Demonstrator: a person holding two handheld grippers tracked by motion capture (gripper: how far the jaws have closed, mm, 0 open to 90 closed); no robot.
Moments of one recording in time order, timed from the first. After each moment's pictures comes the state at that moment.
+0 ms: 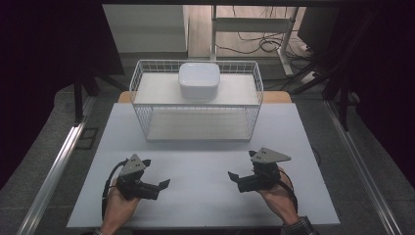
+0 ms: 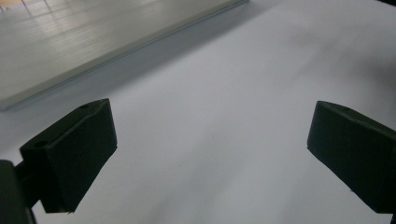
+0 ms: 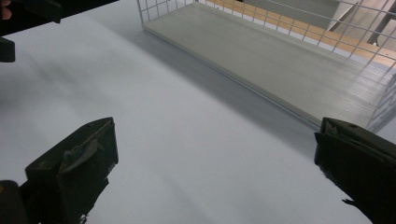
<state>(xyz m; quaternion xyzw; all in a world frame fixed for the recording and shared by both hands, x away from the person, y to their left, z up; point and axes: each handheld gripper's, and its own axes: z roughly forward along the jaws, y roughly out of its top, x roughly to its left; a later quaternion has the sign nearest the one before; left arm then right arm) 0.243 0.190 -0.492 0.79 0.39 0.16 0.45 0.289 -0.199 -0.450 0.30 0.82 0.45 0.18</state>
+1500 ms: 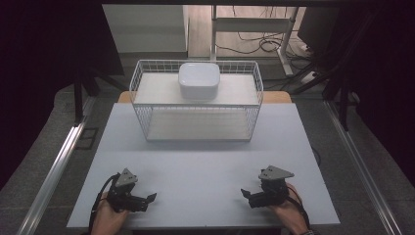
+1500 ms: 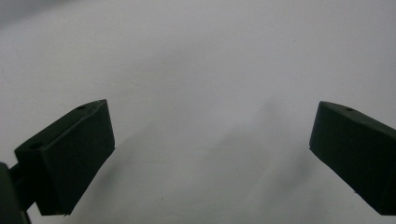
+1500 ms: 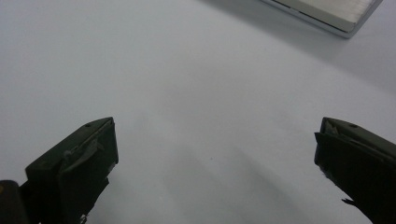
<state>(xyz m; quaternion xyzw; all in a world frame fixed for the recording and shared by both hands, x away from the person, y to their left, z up) 0.229 0.218 -0.540 0.81 0.45 0.14 0.36 0.275 -0.236 -0.511 0.34 0.85 0.37 0.18</state>
